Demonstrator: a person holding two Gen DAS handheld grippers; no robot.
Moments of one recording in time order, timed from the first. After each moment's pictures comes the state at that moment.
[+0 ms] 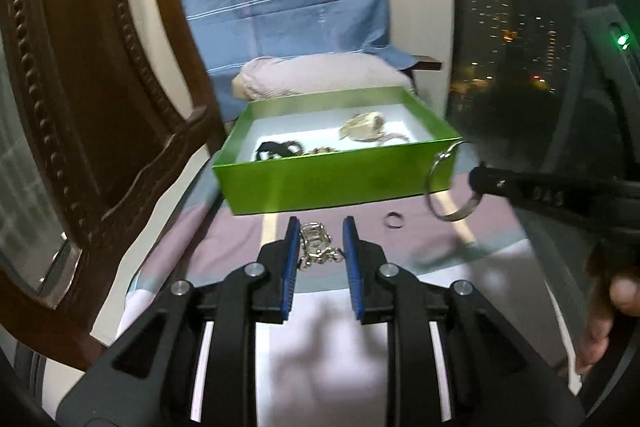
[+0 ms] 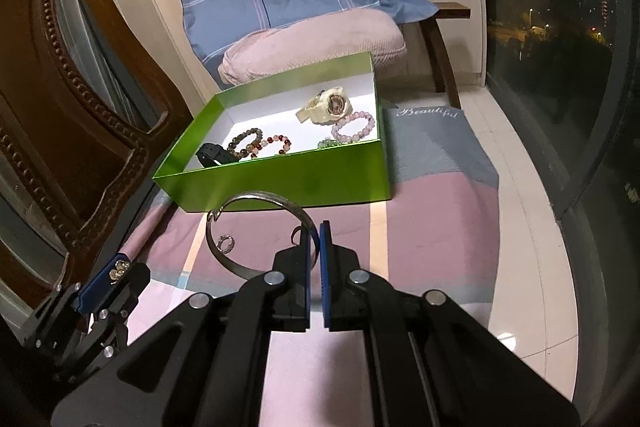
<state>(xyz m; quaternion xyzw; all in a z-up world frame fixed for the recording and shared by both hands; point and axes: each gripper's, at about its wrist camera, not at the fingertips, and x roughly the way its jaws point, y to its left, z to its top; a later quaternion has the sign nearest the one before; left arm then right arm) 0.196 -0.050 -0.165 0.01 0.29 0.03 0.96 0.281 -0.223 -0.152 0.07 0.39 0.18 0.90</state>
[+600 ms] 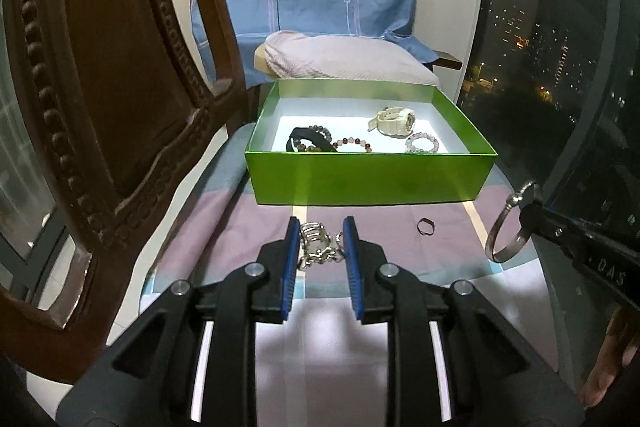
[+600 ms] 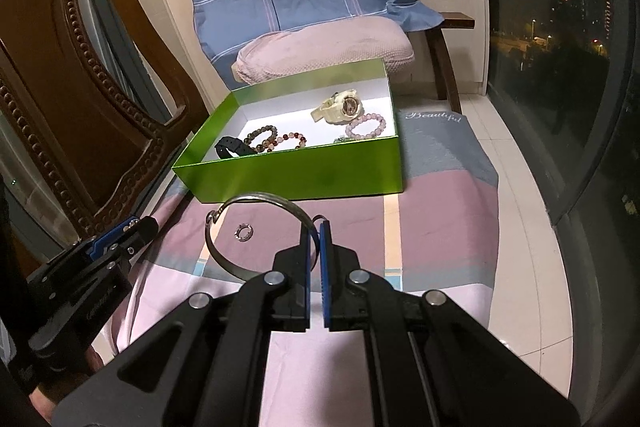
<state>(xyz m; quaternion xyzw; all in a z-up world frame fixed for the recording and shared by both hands) 0.231 0.010 -0.168 -0.06 0.33 0.04 0.94 0.260 -0.209 -0.142 0.06 0.38 0.18 0.90</state>
